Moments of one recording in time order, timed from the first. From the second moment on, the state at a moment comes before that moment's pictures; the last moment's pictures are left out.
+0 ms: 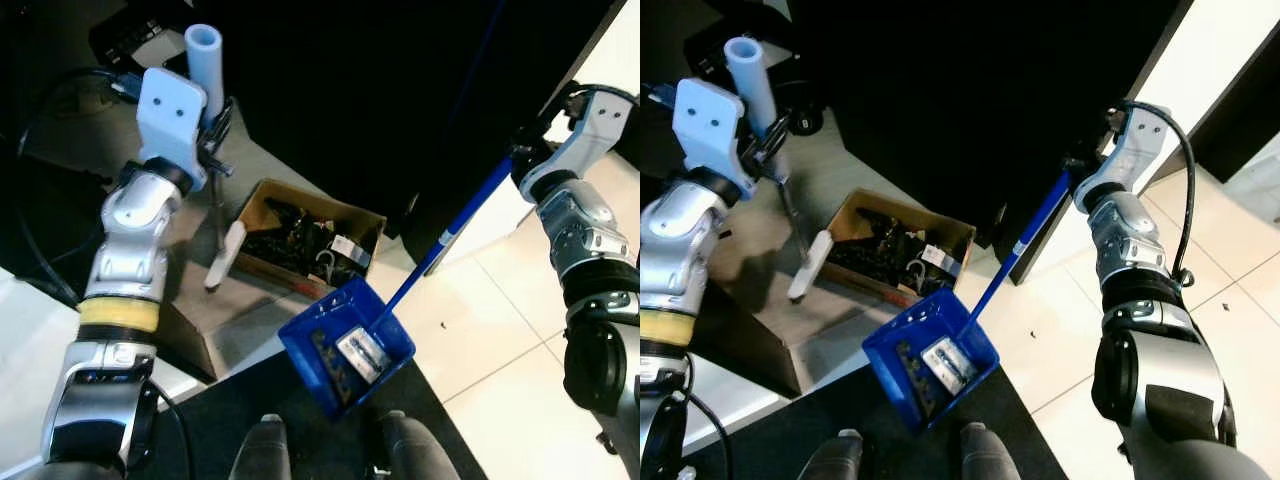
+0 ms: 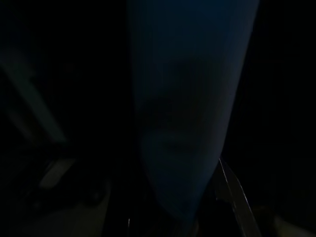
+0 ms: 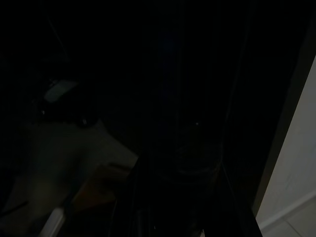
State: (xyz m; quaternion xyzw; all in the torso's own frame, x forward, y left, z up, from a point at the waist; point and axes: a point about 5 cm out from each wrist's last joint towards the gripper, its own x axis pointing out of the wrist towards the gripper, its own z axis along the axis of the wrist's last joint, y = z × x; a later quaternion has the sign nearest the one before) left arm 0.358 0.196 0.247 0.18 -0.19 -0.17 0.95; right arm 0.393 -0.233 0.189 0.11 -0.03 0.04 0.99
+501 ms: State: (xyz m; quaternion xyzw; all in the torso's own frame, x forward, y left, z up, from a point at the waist) left arm 0.378 0.127 0.224 0.24 -0.21 -0.28 0.90; right arm 0.374 -0.224 0.149 0.09 0.01 0.04 0.99
